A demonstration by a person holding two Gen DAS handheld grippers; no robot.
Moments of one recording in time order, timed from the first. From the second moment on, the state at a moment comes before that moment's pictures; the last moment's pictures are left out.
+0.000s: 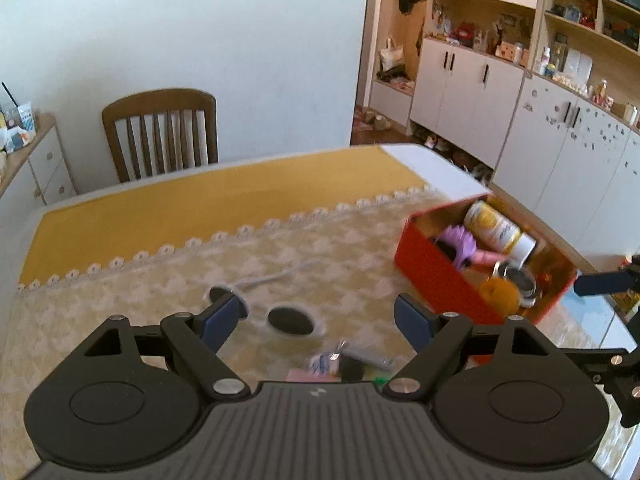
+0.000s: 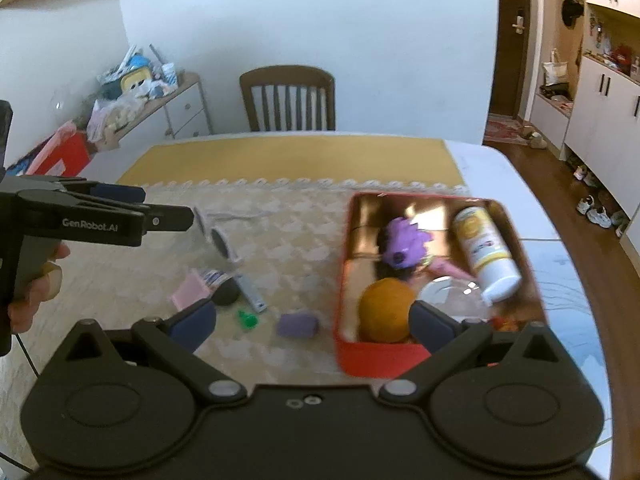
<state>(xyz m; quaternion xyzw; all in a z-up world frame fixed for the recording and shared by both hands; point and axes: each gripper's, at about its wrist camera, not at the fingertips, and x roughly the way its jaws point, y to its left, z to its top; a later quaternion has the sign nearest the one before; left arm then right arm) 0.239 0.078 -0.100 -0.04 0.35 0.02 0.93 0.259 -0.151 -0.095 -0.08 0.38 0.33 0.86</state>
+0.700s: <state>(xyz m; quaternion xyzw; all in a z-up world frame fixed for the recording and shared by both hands) 0.217 0.078 -0.184 0.01 0.40 -0.03 0.92 0.266 -0.072 -0.132 -0.12 0.43 0.35 0.83</state>
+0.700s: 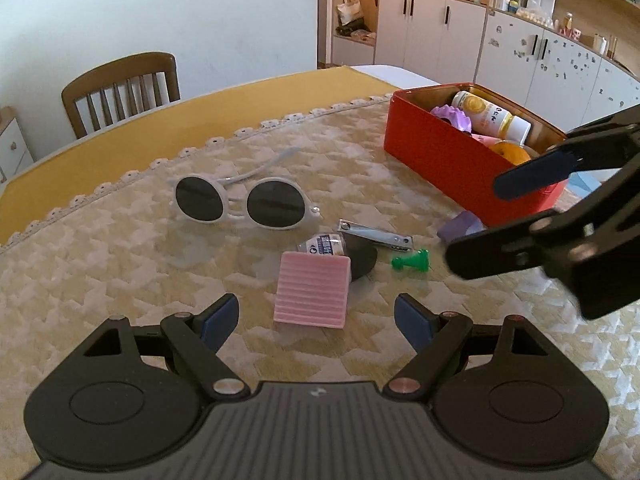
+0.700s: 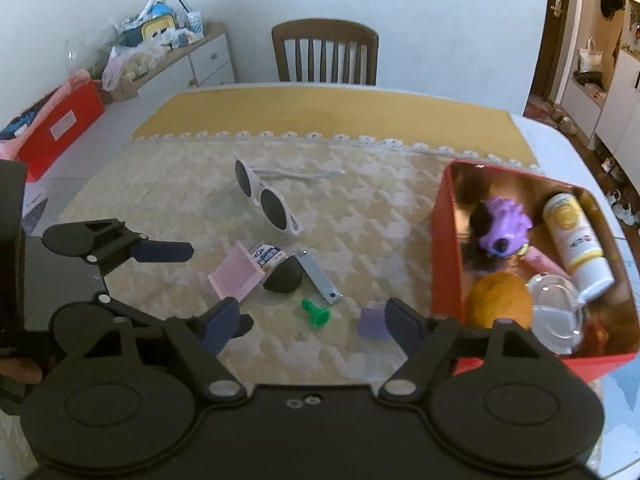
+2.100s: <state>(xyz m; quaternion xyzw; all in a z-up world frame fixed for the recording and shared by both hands) 0.220 0.078 -0.182 0.01 0.39 -0.03 0.92 0.275 -0.055 -0.152 -0.15 0.45 0.34 0.81</state>
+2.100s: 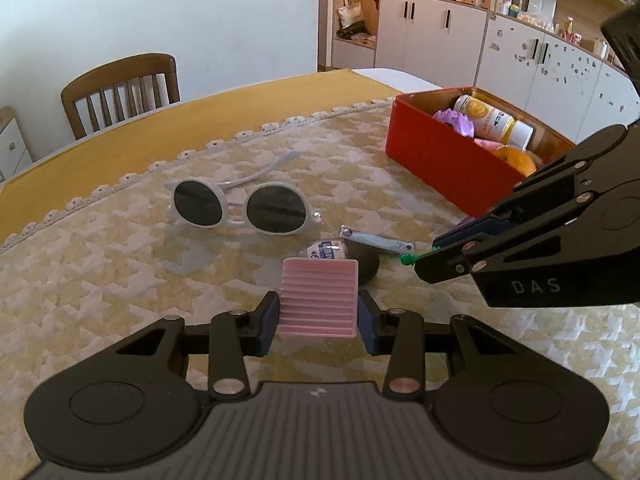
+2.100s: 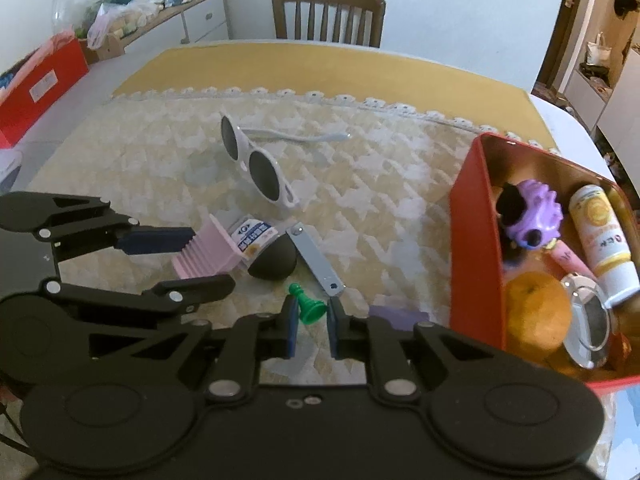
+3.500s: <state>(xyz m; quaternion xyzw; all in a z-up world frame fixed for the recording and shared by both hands) 0.285 -0.066 -0.070 -0.01 0.35 -0.04 0.94 0.306 -0.233 -0.085 -0.10 0.37 0.31 0.87</state>
